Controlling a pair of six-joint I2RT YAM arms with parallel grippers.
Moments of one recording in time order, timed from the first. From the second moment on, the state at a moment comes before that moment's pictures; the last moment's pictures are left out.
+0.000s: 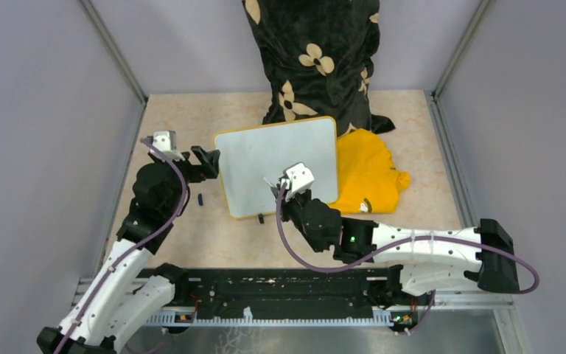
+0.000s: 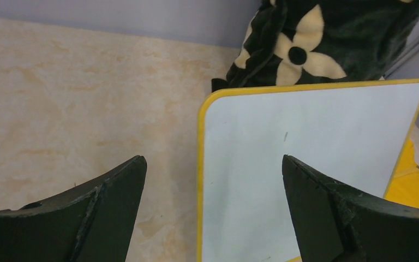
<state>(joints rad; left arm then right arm) -0.45 0.72 0.72 -0.06 -0.26 -0.27 1.35 1.15 0.85 0.20 0.78 0.11</state>
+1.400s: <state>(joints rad) -0.07 0.87 0.91 -0.45 -0.07 -0.67 1.32 0.92 0.73 0.29 0.67 0.07</state>
